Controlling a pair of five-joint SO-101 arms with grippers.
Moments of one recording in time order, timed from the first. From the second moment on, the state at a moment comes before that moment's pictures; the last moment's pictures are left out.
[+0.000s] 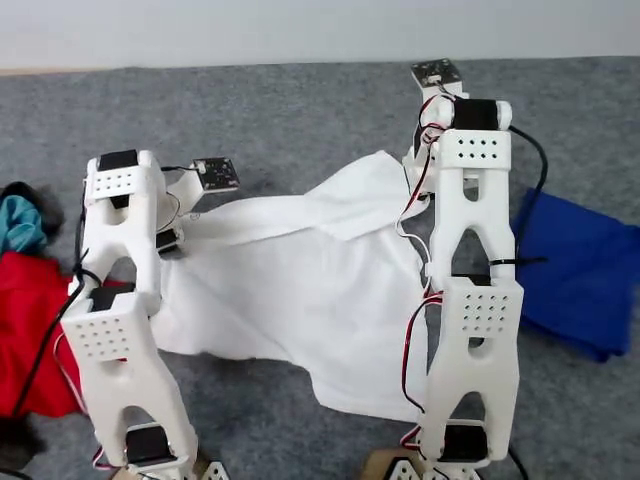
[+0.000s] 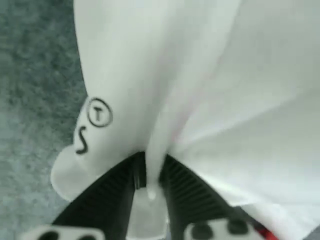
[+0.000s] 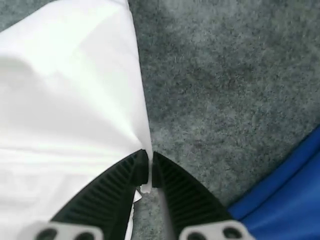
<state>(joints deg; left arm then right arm) -14.0 38.1 -18.9 84.9 -70.5 -1.8 49.6 -63.6 100.5 12.1</state>
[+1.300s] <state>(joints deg) -11.3 23.0 -18.7 88.6 -50.1 -1.8 29.5 -63.6 100.5 12.1</state>
